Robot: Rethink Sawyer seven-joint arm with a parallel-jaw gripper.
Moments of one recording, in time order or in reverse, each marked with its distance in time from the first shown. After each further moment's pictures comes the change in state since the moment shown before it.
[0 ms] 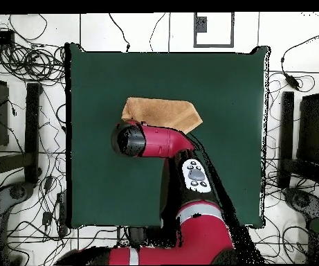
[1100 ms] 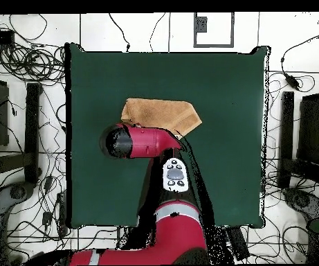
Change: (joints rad) arm 0.112 0.036 -0.094 -0.052 -0.005 0.024 0.000
